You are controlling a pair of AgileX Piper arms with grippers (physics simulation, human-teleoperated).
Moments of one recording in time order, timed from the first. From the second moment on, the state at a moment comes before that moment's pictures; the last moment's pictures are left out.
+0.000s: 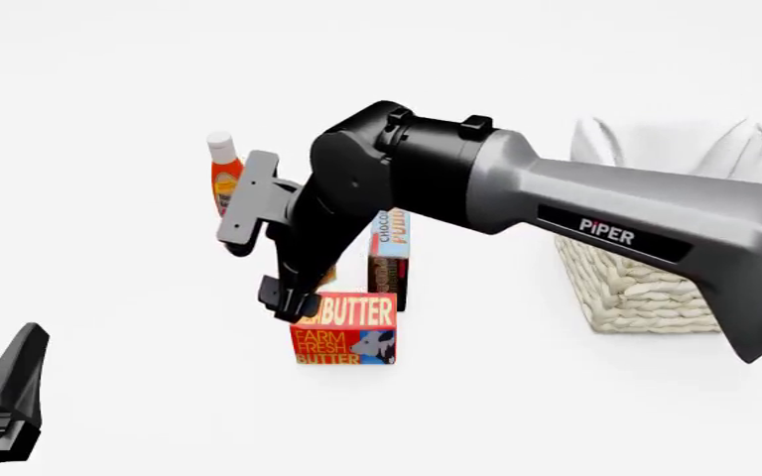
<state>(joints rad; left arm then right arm) 0.00 0.00 0.00 0.00 0.00 0.91 1.93 -1.67 0.83 -0.57</state>
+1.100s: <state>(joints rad) 0.00 0.00 0.00 0.00 0.00 0.90 1.96 -1.68 0.82 -0.57</state>
